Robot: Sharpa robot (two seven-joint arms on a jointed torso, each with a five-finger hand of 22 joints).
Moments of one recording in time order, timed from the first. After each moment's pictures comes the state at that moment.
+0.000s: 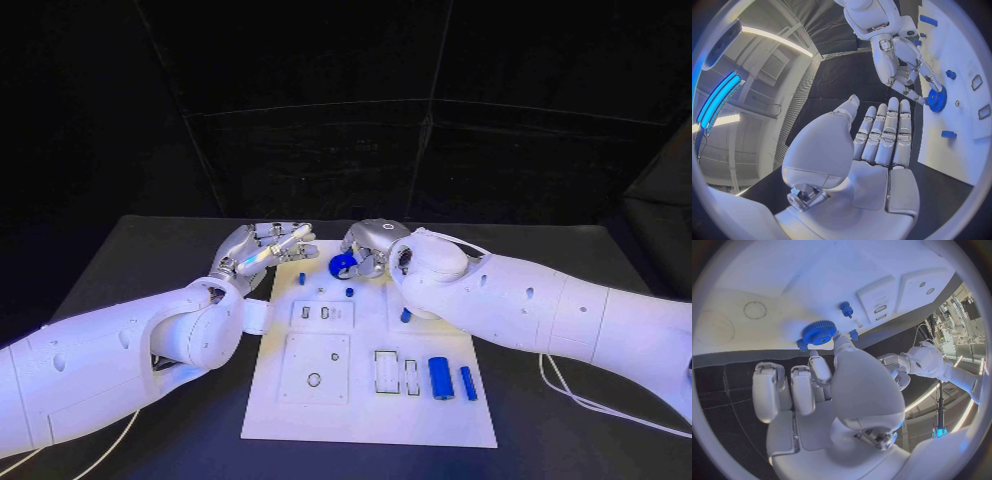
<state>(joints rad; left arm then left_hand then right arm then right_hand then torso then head) 1.17 -0.82 -0.06 1.54 0.02 -0.36 0.53 1.34 0.01 0.14 0.09 0.07 0.93 0.24 0.12 0.07 0.99 0.19 0.11 0.07 1.04 0.15 0.16 0.09 0.18 0.83 0.26 0.29 0.09 1.20 -0.46 0.02 1.24 -1.66 -0.25 -0.30 1.38 -0.07 0.01 0.26 0.19 0.85 0.18 0.07 0.06 1.36 0.08 1.23 1.23 1.47 0.01 1.50 1.31 0.04 1.46 0.11 1.51 1.31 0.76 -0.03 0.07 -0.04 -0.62</state>
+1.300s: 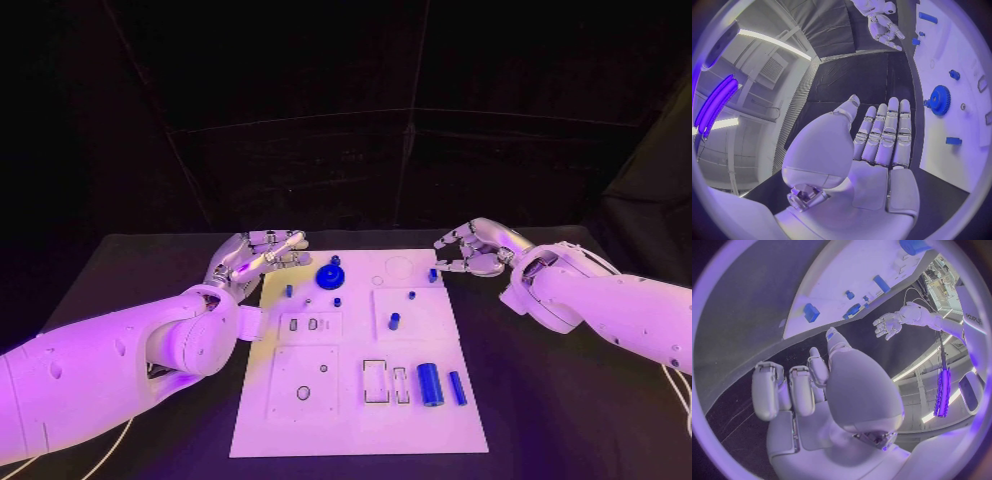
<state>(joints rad) 1.17 -0.83 -0.06 1.51 0.02 -0.36 0.53 1.34 0.01 0.14 0.09 0.07 0.93 0.24 0.12 0.07 0.99 0.19 0.11 0.07 1.04 0.15 0.16 0.09 0.18 0.83 0.26 0.29 0.09 1.17 -0.89 0.02 1.30 -1.14 -0.39 0.13 1.47 -0.07 0.01 0.20 0.22 0.91 0.16 0.07 0.07 1.36 0.08 1.23 1.24 1.47 0.01 1.49 1.31 0.04 1.43 0.12 1.49 1.31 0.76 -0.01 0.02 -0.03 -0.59</state>
